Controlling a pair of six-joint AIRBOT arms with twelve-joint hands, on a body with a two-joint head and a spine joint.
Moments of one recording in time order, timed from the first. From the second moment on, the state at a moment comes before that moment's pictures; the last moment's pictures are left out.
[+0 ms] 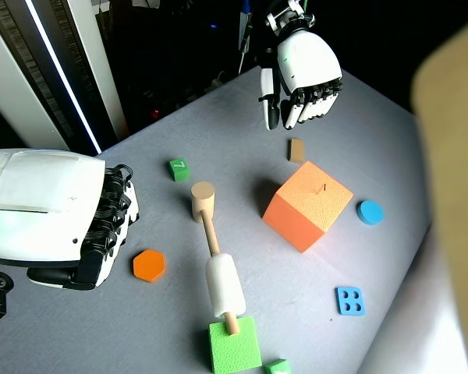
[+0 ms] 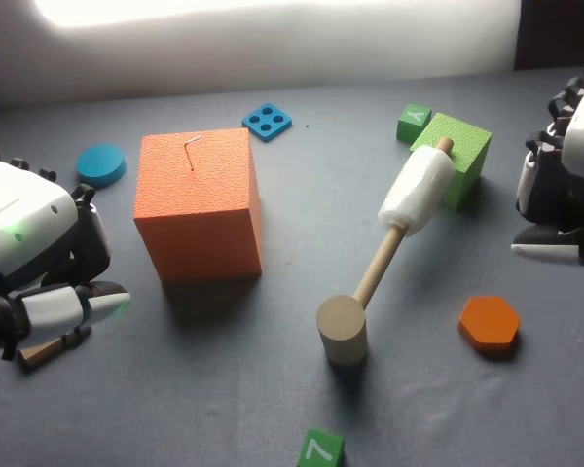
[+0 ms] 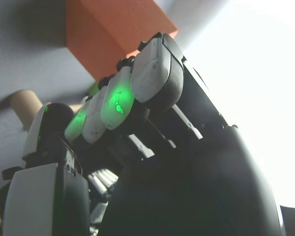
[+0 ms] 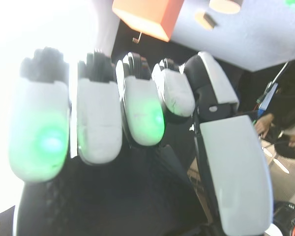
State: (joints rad) left arm 0.75 -0.67 0.73 -0.51 -0.75 1.42; right arm -0.37 -0.69 0.85 -0.57 0.40 -0.68
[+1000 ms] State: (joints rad) left arm 0.78 -0.67 0.88 0.04 -0.64 0.94; right arm -0.20 -0.86 1.14 -1.28 0.44 0.01
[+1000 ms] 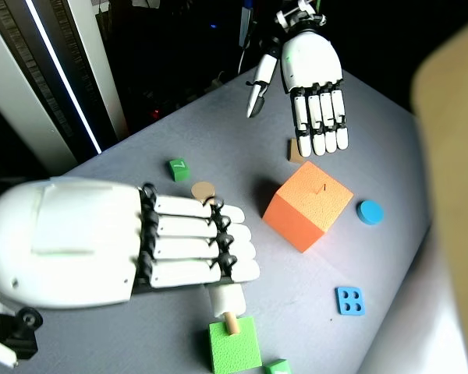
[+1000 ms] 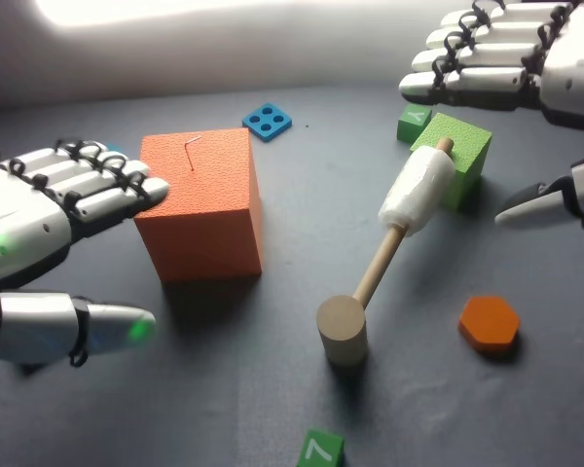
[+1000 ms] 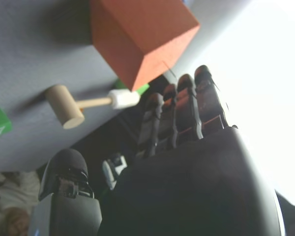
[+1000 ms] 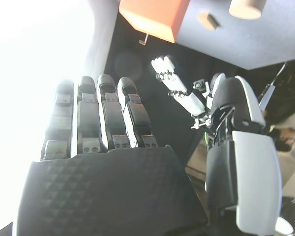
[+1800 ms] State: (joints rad) left arm 0.77 -0.78 1.03 0.20 -0.69 0.77; right arm -0.12 -1.15 1.34 -1.96 0.41 0.67
